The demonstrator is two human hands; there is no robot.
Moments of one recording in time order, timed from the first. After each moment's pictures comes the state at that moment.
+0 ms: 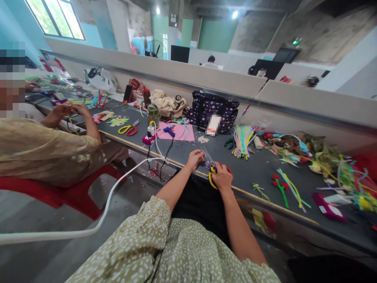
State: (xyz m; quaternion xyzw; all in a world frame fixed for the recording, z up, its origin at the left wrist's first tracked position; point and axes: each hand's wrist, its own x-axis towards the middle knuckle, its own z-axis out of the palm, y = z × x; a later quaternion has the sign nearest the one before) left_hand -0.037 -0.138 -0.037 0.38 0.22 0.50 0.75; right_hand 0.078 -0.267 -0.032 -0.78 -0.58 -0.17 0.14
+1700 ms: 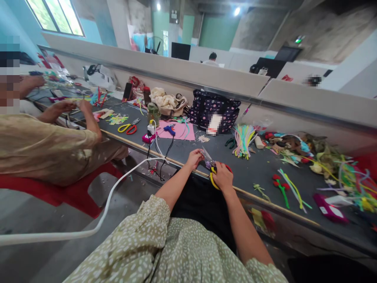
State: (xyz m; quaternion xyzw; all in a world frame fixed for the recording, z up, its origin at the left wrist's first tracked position) left_hand -0.035 -0.132 -0.043 0.35 0.21 0.49 0.77; right_hand 0.079 -0.268 -0.018 -0.76 -0.63 -0.14 0.07
